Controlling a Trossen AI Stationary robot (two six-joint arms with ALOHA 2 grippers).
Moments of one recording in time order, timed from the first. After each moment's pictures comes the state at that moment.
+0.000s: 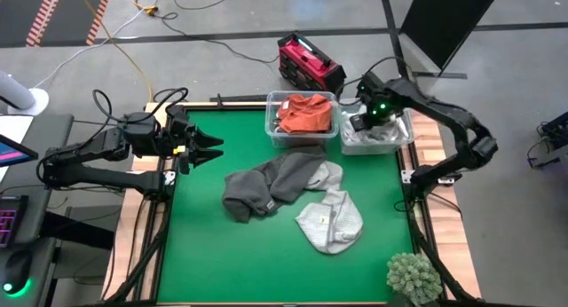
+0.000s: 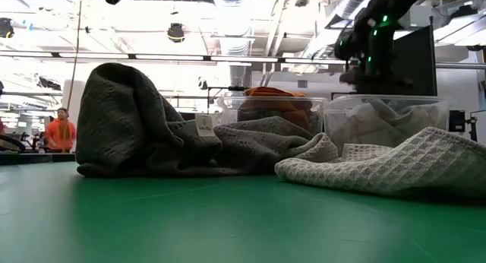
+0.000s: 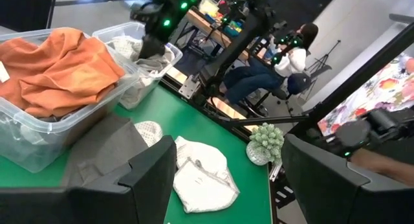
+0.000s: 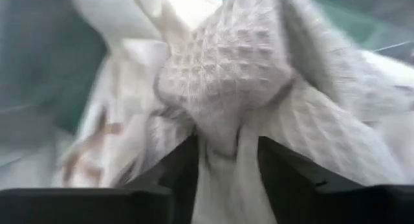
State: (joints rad) left arm 0.11 0.69 0.99 -0.41 0.02 -0.57; right arm -0.87 1.43 1.16 -1.11 0.04 0.33
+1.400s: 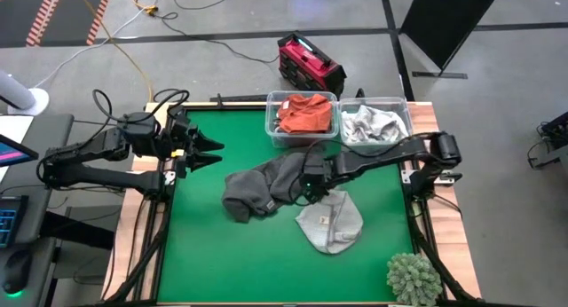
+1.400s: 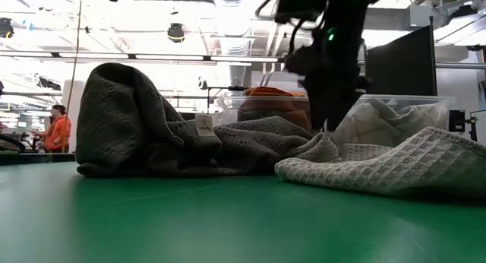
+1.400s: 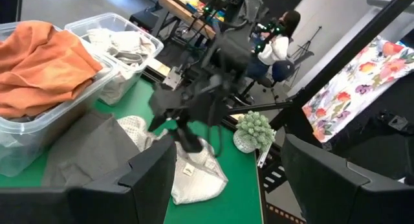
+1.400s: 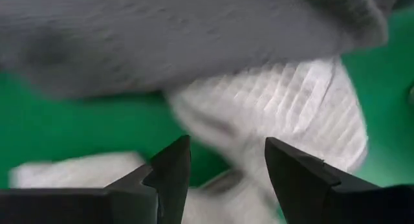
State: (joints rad) left arm 0.11 0.69 0.99 -0.41 0.10 -0.54; right arm 0.05 1.75 1.25 -0.90 0.24 0.83
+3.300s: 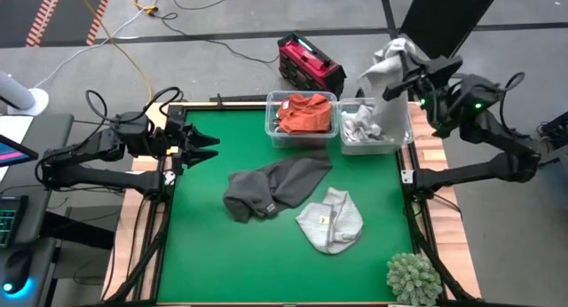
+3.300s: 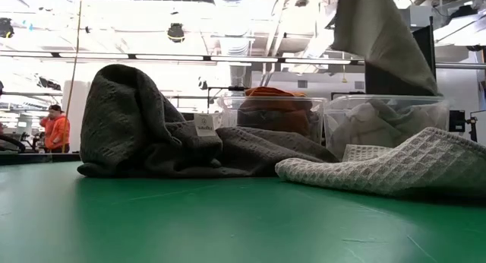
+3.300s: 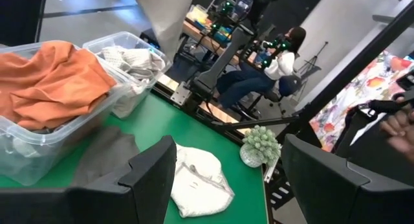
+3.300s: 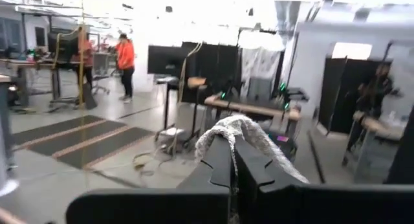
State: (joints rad) left arm 0.11 0.66 0.99 -0.41 0.04 -0.54; right arm -0.17 0.90 1.32 -0.16 0.99 -0.32
